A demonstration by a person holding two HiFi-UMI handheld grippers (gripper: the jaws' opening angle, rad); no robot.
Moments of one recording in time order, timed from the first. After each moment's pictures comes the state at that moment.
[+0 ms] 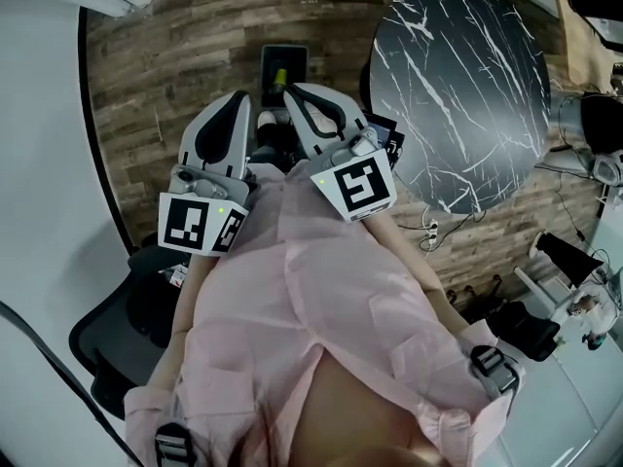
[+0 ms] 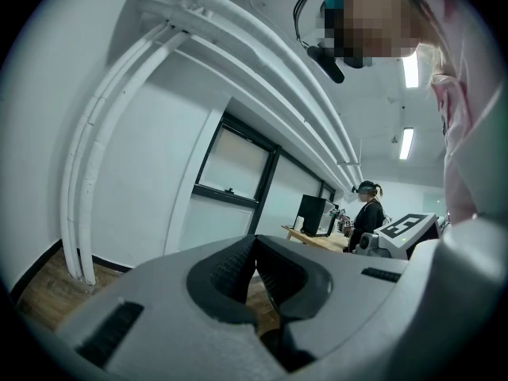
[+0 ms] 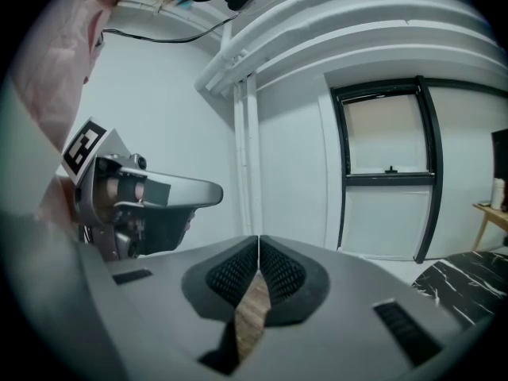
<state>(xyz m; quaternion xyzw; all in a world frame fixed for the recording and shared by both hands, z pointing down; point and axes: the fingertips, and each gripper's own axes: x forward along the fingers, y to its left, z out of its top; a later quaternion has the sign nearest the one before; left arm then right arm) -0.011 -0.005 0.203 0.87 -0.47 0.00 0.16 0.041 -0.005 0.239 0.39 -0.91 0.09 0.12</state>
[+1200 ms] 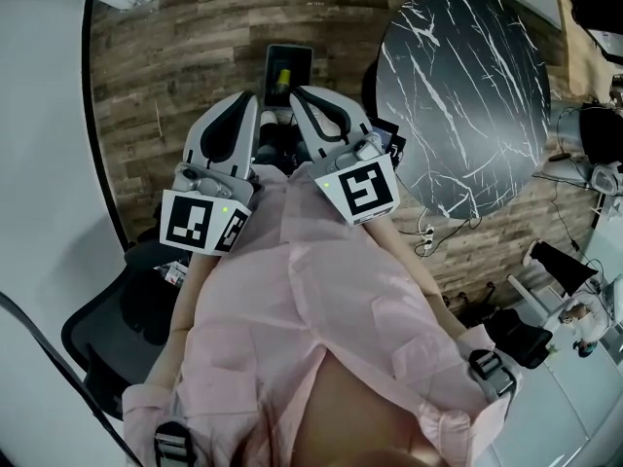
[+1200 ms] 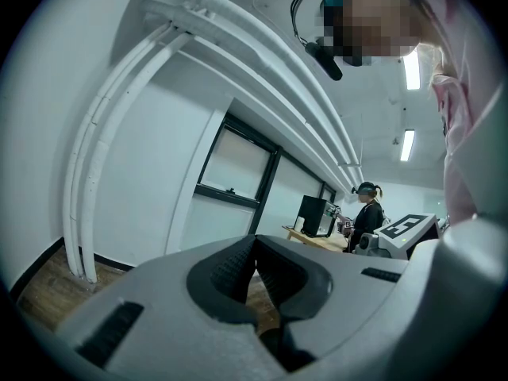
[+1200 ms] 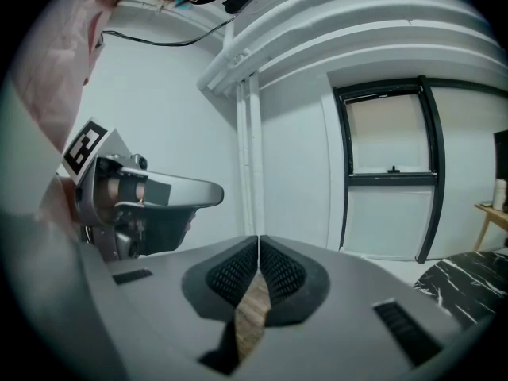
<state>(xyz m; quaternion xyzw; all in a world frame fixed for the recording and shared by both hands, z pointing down) -0.020 0.001 0.206 0.87 -0.47 -0.01 0.17 0.031 0.001 0.240 0.38 -0.91 0.09 0.12</state>
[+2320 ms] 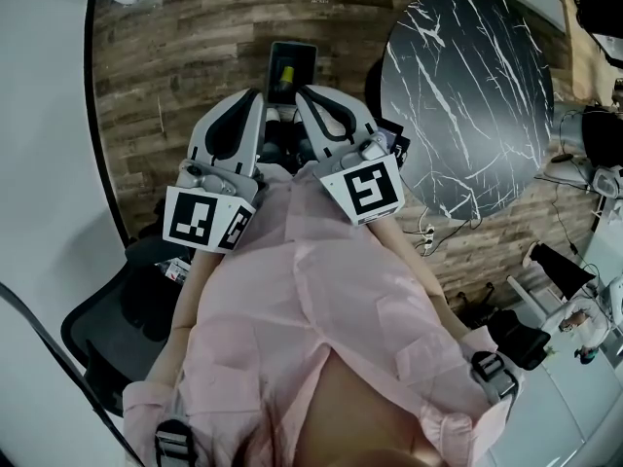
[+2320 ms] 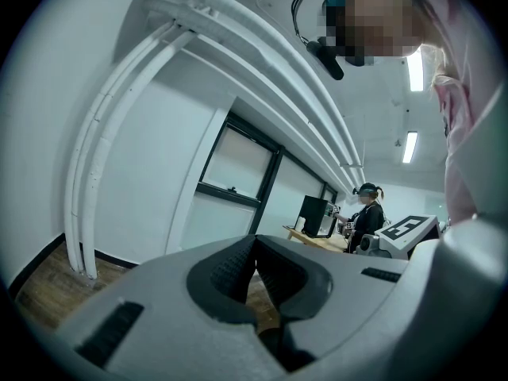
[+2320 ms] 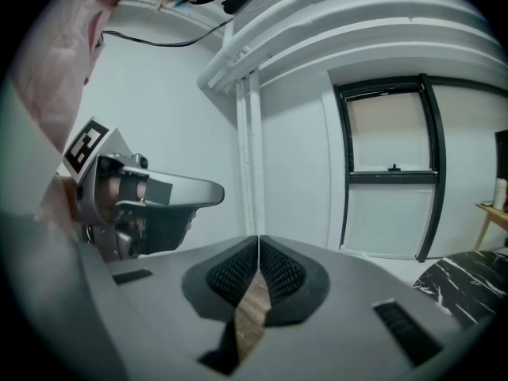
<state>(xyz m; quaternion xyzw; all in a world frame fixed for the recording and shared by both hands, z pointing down) -0.021 -0.001 0.207 0.86 -0.47 -0.01 0.18 0.031 0.001 0.242 0.38 -0.91 0.09 0.13</state>
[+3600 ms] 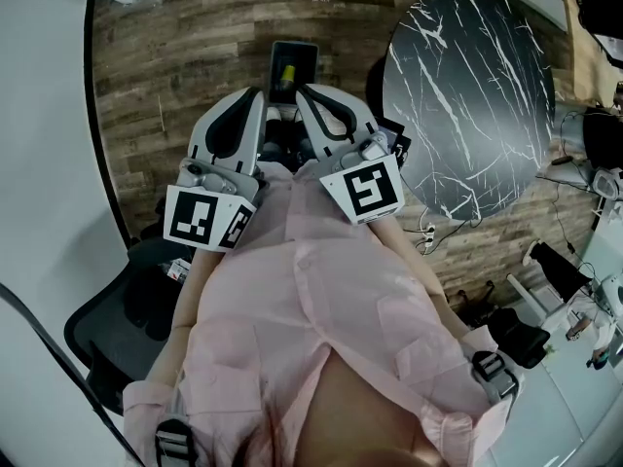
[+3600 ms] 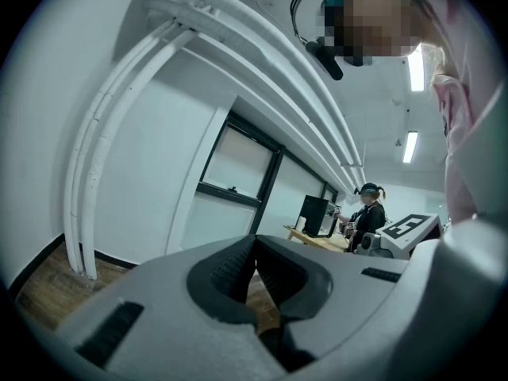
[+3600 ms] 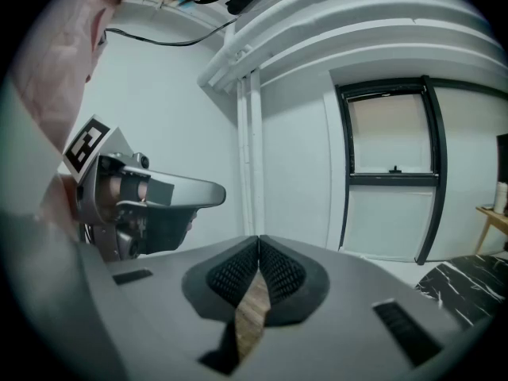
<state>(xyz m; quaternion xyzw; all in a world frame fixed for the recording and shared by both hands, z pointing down) -0.024 -0.008 0.208 0.86 -0.47 -0.01 0.18 0.027 -0.006 0.241 0.38 -0.91 0.09 0.13</state>
